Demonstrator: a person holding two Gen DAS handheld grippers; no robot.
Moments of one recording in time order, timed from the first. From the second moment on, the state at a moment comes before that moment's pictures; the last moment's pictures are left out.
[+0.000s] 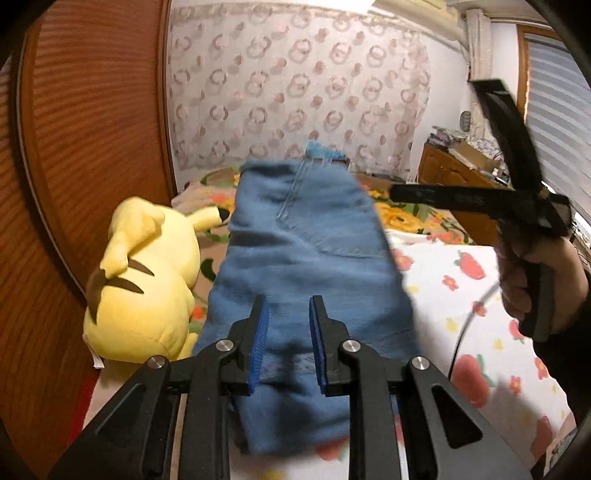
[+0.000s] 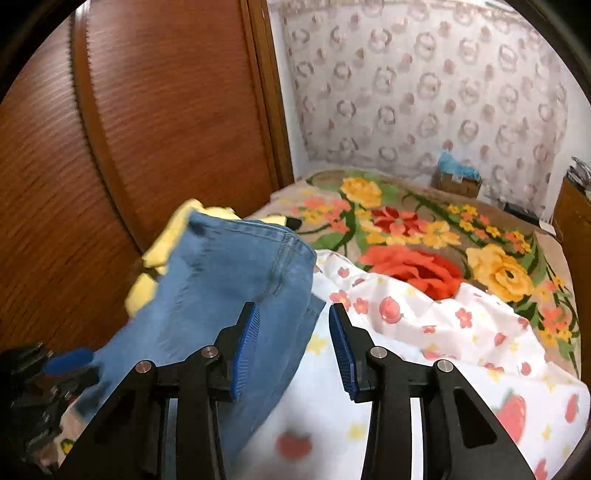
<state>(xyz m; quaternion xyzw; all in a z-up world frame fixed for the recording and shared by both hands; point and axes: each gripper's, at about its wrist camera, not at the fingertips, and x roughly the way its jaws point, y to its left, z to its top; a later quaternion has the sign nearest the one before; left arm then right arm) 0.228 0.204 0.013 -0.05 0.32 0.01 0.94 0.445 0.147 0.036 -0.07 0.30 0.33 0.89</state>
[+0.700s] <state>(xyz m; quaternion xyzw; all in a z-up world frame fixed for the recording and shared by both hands) 0.119 0.078 0.086 -0.01 0.24 -0.06 0.97 0.156 -0.030 0.046 -0.05 0.21 0.28 0.94</state>
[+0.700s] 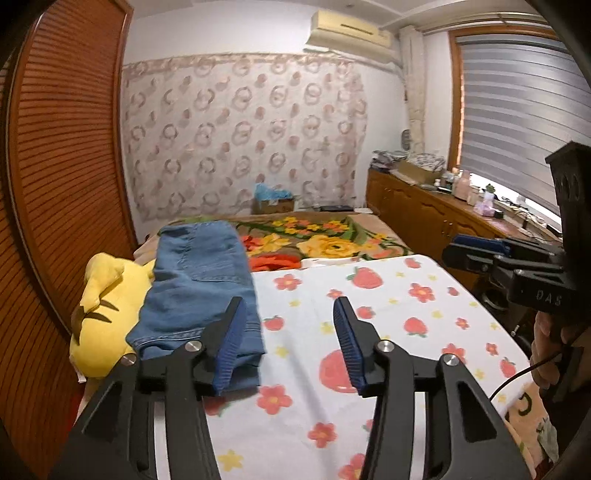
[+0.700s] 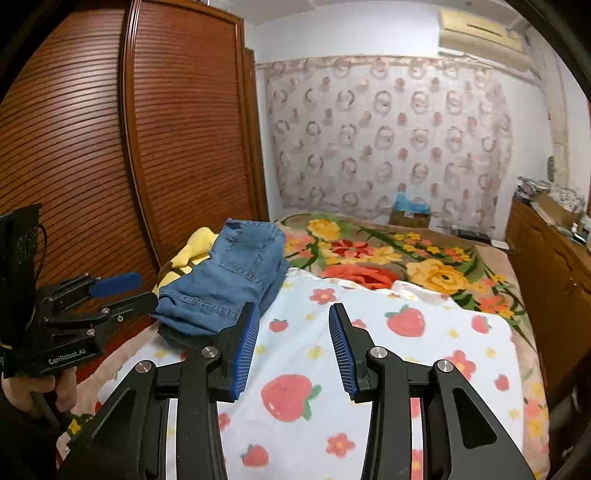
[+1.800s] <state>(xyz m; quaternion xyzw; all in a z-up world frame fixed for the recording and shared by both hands) 0.046 0.022 0.110 0.01 0.21 -0.02 0.98 0.027 -0.069 0.052 -0.01 0.16 0.17 0.97</state>
